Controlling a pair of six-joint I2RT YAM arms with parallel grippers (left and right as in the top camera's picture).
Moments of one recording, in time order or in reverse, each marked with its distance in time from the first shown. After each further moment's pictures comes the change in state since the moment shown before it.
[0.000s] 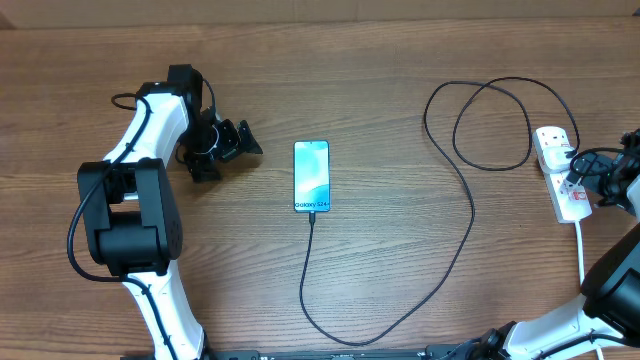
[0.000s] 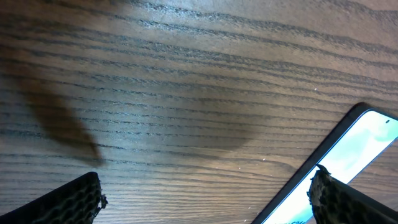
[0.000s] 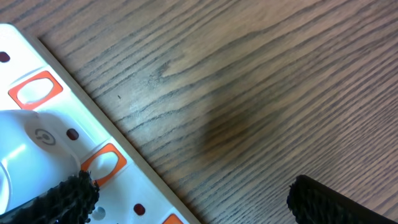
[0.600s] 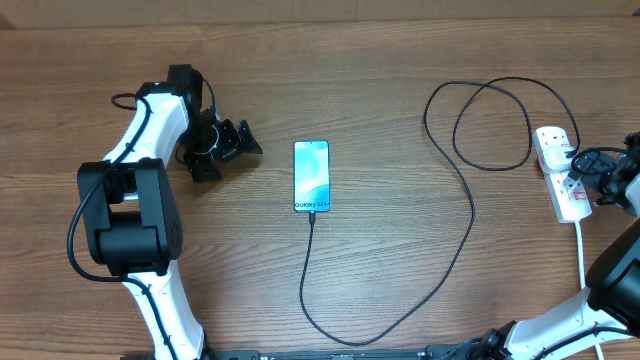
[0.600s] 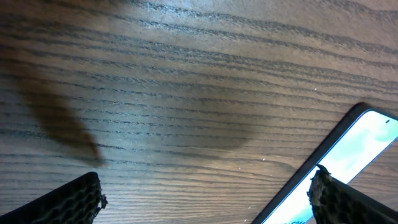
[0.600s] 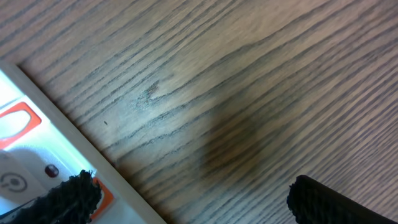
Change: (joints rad) left arm 0.000 0.000 0.000 0.000 0.000 0.000; right arm -0.007 0.052 0.003 0.071 -0.012 0.064
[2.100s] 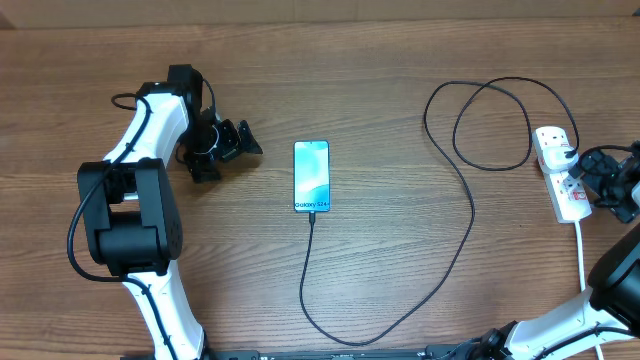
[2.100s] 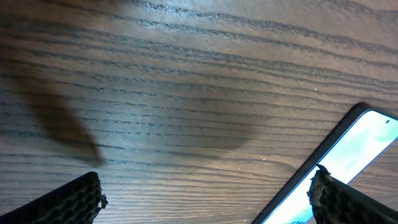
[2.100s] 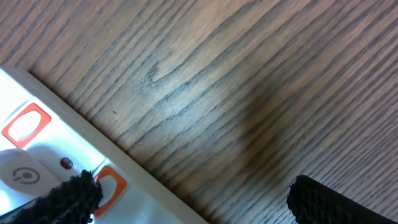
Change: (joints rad) left arm 0.000 0.000 0.000 0.000 0.000 0.000; right arm -0.025 0.007 0.016 -0.089 -0.103 0.151
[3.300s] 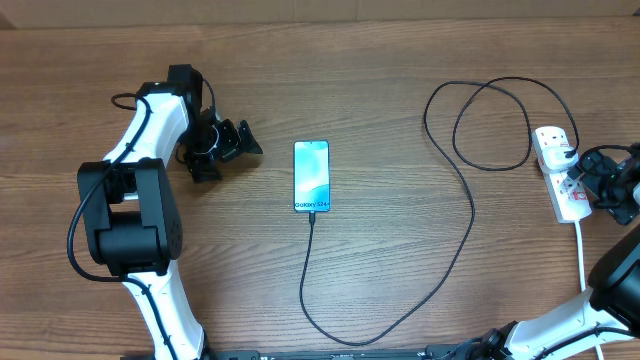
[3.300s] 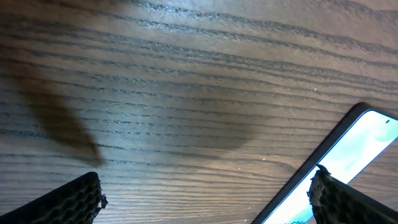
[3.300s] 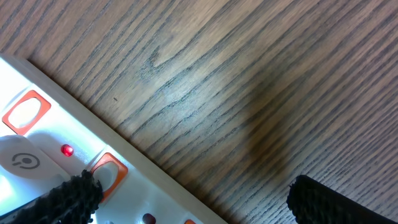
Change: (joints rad) left arm 0.000 0.000 0.000 0.000 0.000 0.000; right arm -0.001 0.000 0.006 -0.037 -0.012 0.006
